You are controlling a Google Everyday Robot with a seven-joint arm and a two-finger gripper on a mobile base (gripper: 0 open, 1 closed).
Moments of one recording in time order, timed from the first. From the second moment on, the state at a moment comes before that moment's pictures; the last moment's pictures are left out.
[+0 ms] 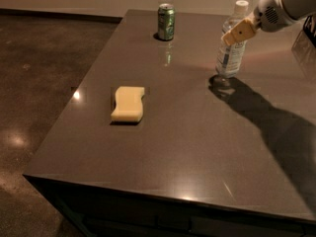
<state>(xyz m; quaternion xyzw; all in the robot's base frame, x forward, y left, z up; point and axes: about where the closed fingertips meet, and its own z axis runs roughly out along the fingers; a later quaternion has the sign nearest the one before) 0.669 -0.218 0.975 -0.35 0.85 0.08 0.38</state>
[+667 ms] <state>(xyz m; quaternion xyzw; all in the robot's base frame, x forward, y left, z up) 0.641 -0.221 0.984 -0.44 0.87 -0.01 0.24</state>
